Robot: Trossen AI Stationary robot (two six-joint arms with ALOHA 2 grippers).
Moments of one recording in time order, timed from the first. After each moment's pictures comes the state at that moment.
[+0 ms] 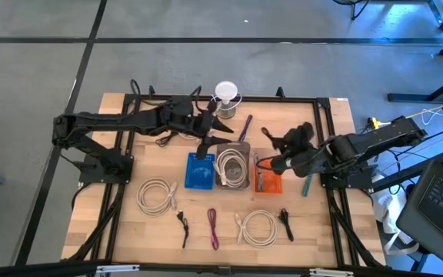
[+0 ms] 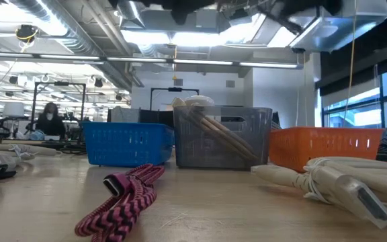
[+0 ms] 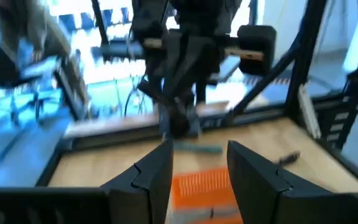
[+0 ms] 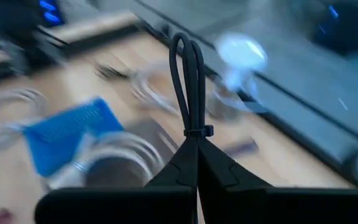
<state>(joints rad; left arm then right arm) 0.20 1.40 1.12 0.12 0.32 0.15 0.39 1.17 1.16 -0.82 0.88 0.68</state>
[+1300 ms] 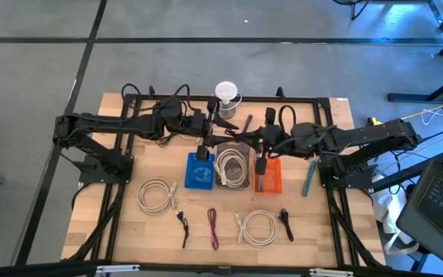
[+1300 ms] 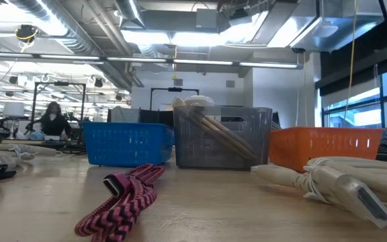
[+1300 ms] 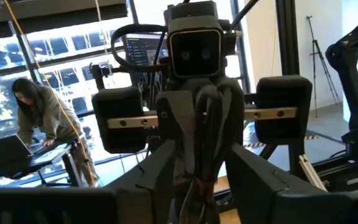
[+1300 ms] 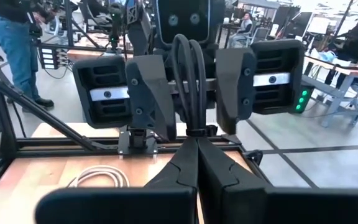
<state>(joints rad) 0.14 1.41 1.12 0.46 0.31 0.16 0.20 1.28 1.18 -0.02 0.40 -0.06</state>
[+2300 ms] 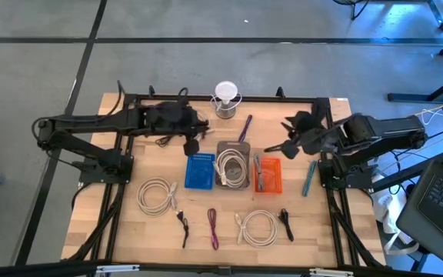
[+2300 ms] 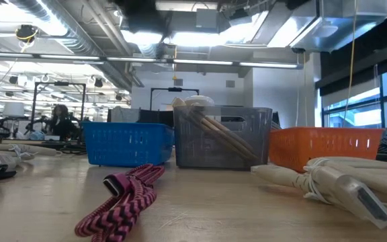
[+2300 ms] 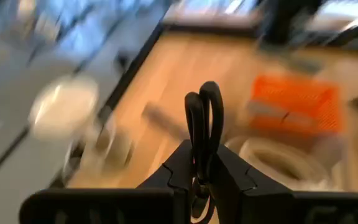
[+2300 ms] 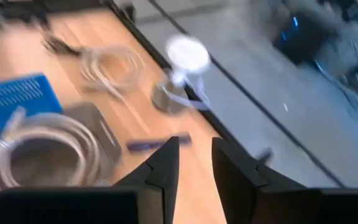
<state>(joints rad) 0.15 1.22 1.12 -0.46 -0.22 -0.03 0.25 1.17 1.41 -1.21 0.85 0.53</state>
